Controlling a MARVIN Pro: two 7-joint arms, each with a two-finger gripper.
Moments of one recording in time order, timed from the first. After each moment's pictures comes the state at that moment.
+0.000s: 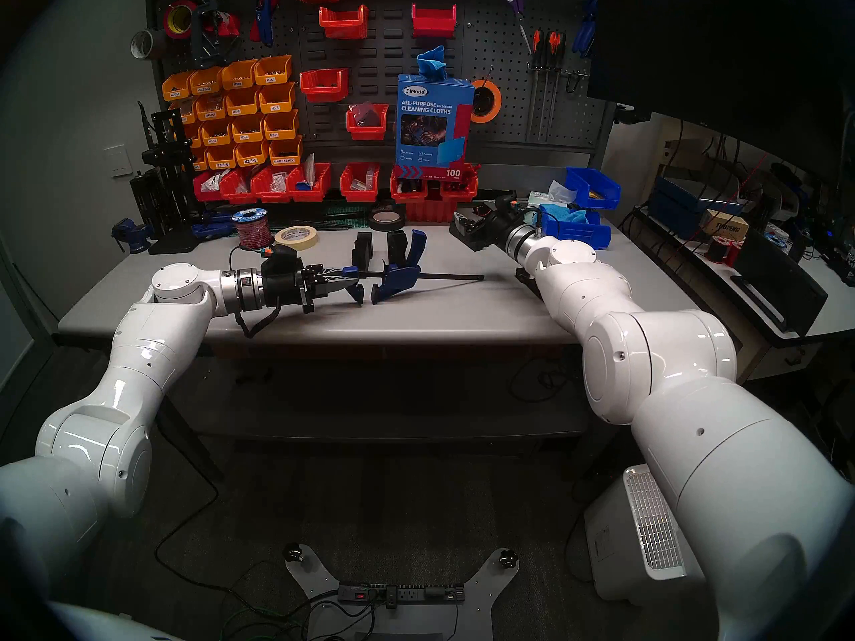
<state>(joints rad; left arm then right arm) 0.83 -1.18 -1.44 -0.85 -0.24 -0.06 -1.31 -0.39 -1.40 1.49 -0.19 0.03 -0.40 0.62</state>
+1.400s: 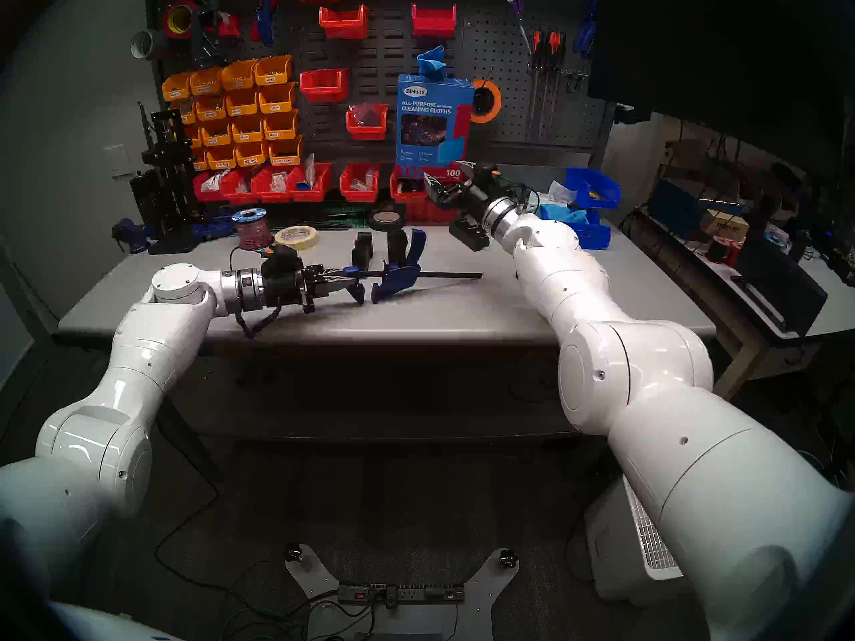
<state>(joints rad) 0.83 -1.18 -1.44 -0.85 -0.24 -0.06 -1.31 -0.46 -1.47 1.56 -0.38 0.10 -0.43 0.73</state>
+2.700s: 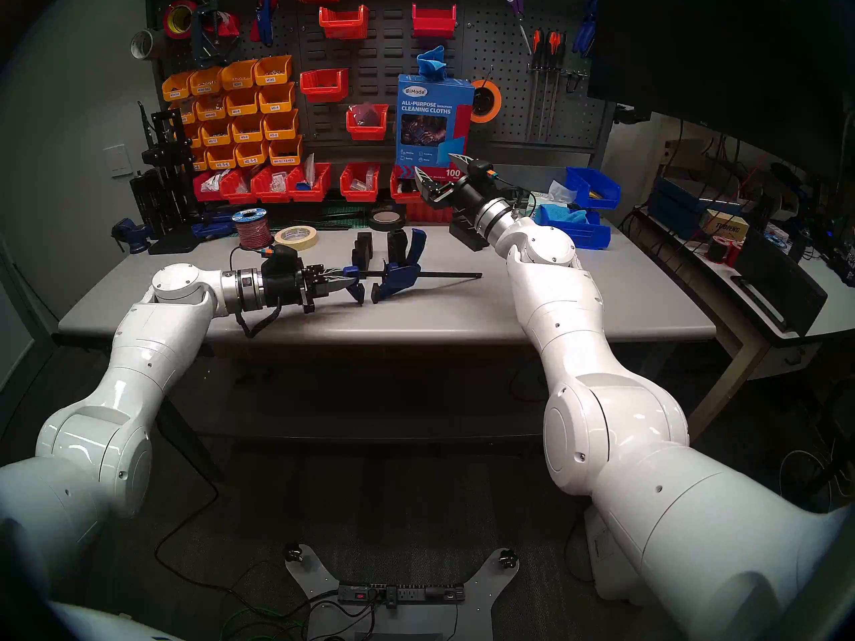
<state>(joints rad) 0.83 -1.18 -1.44 -0.85 -0.24 -0.07 -1.31 -0.67 -1.52 1.57 -0.78 0.11 -0.31 0.70</state>
